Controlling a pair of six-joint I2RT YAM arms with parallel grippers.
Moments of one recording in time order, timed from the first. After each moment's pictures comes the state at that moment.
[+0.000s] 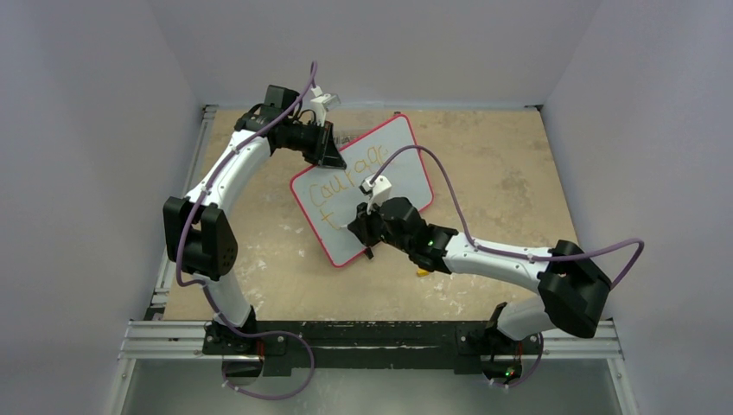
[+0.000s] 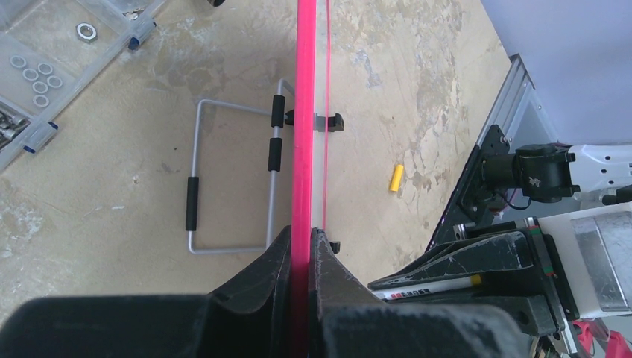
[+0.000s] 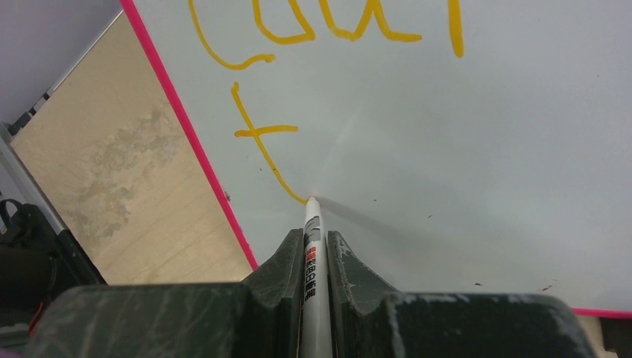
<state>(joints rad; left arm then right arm) -0.27 1.79 1.66 -0.75 0.82 0.04 0.97 1.41 0.81 0.19 0.14 0.36</state>
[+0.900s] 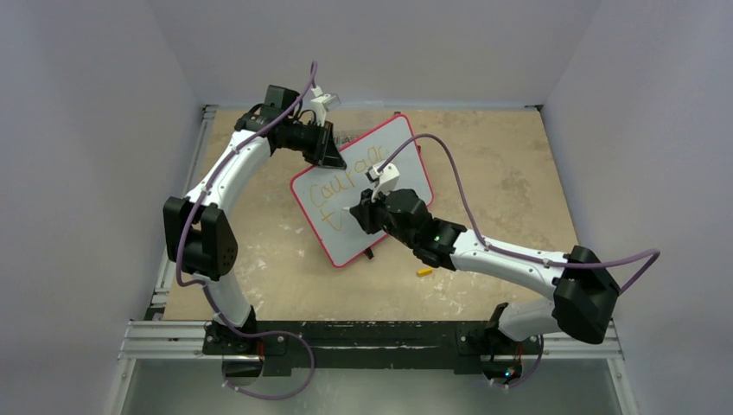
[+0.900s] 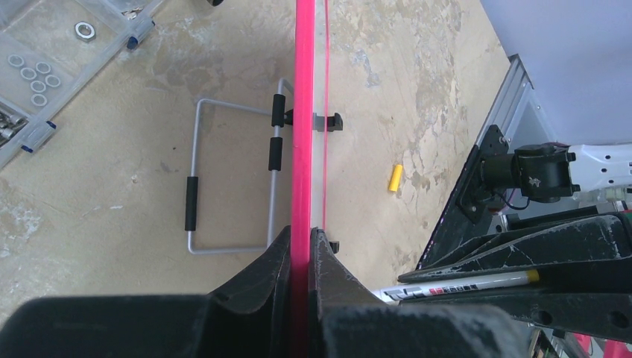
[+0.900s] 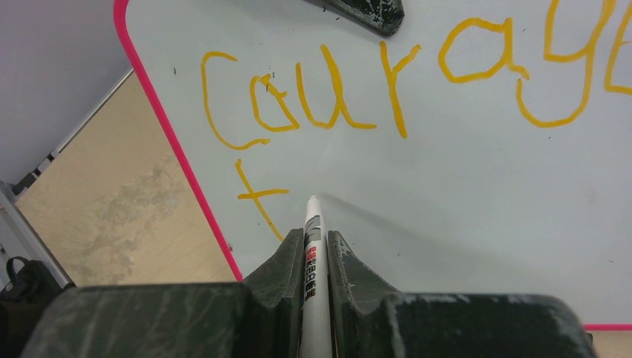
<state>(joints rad) -0.27 1.79 1.66 -0.75 0.82 0.04 0.97 1.36 0.89 0.15 0.23 0.35</state>
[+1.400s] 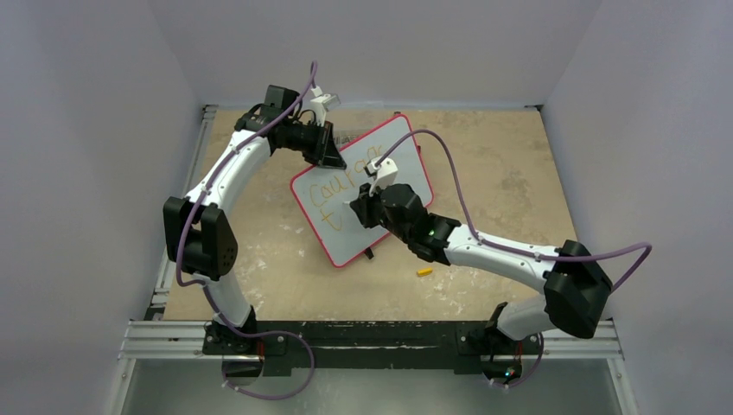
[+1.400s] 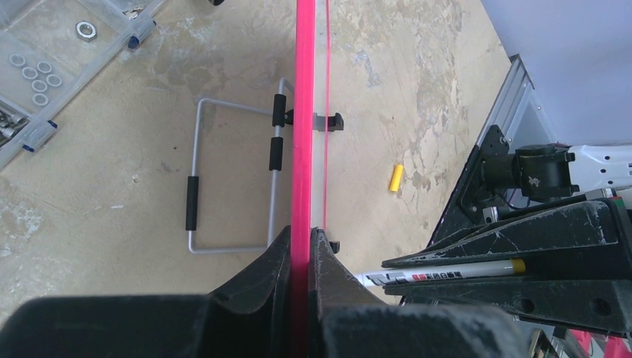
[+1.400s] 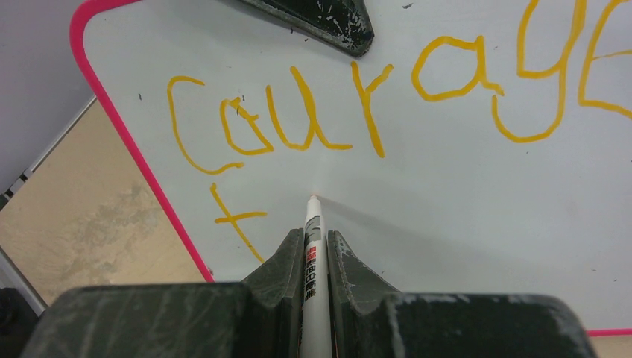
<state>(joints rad) -0.27 1.79 1.66 -0.75 0.82 0.04 0.95 1.41 0.93 0.15 0.27 0.35</state>
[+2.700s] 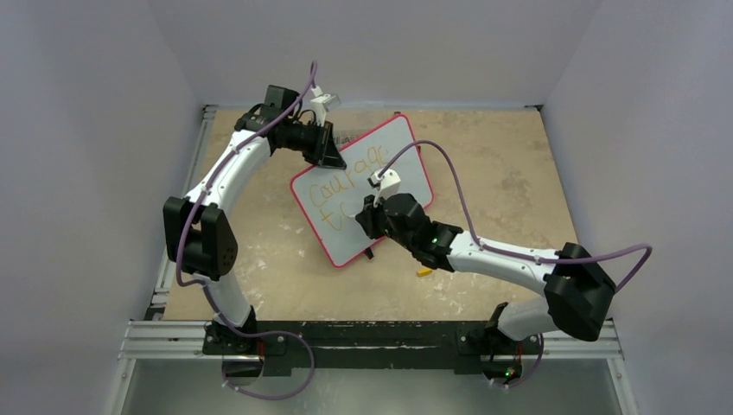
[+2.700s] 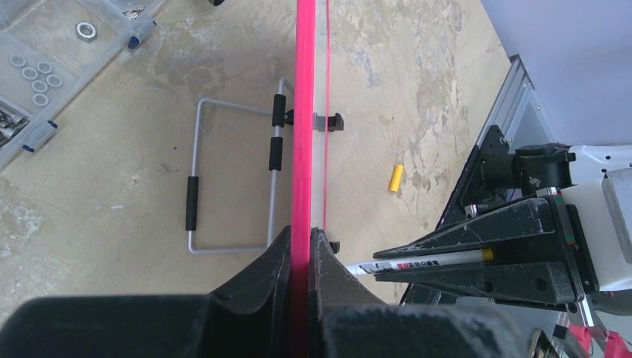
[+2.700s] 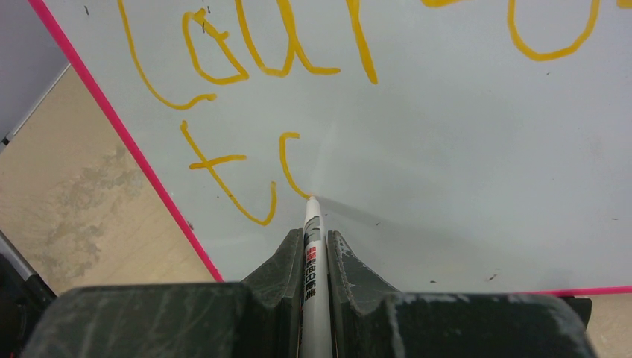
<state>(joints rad) -0.27 1.79 1.66 -0.75 0.82 0.04 0.95 1.38 0.83 0.15 0.24 0.38</state>
